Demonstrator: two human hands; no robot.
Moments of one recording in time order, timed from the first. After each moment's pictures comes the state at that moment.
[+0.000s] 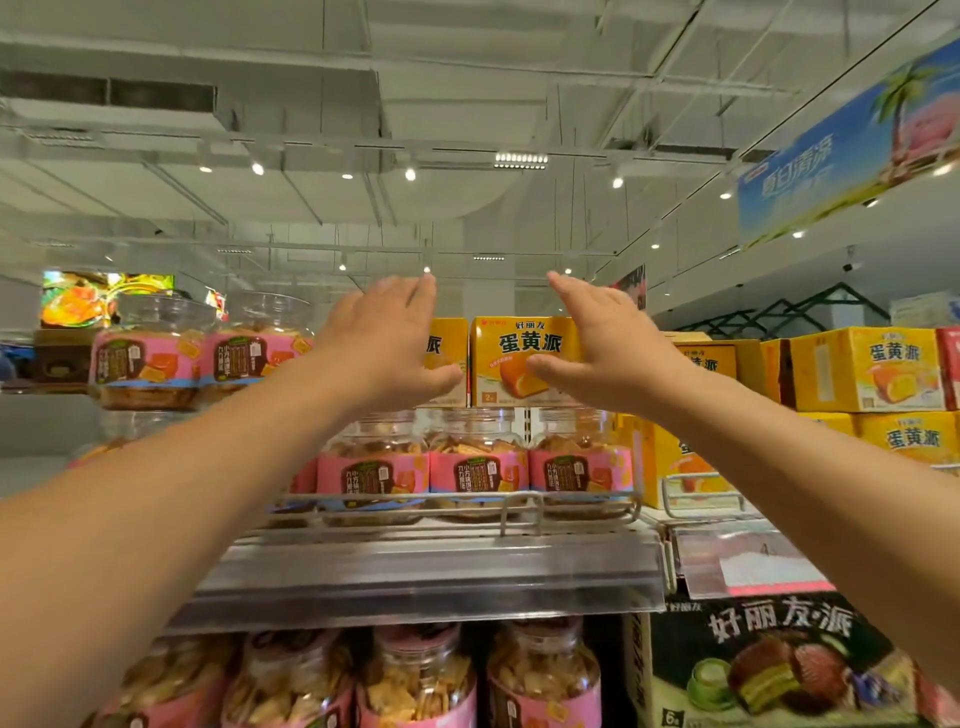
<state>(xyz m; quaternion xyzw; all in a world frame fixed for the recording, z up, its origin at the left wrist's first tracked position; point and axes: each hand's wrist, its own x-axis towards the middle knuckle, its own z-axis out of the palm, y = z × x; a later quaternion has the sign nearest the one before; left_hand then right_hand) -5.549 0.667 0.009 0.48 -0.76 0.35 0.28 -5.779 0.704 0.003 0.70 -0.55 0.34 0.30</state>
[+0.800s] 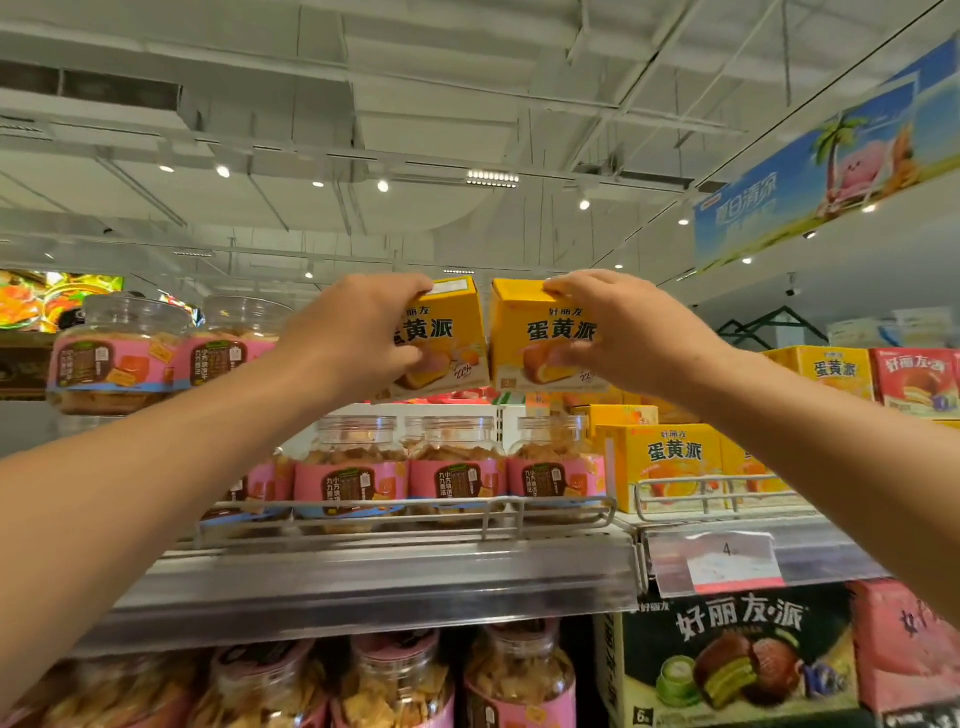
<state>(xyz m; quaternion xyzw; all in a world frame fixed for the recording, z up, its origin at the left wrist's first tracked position) -5.536 0.684 0.016 0.33 -0.79 0.25 0.45 -5.791 0.743 0.025 0.71 -0.49 0.32 0.40</state>
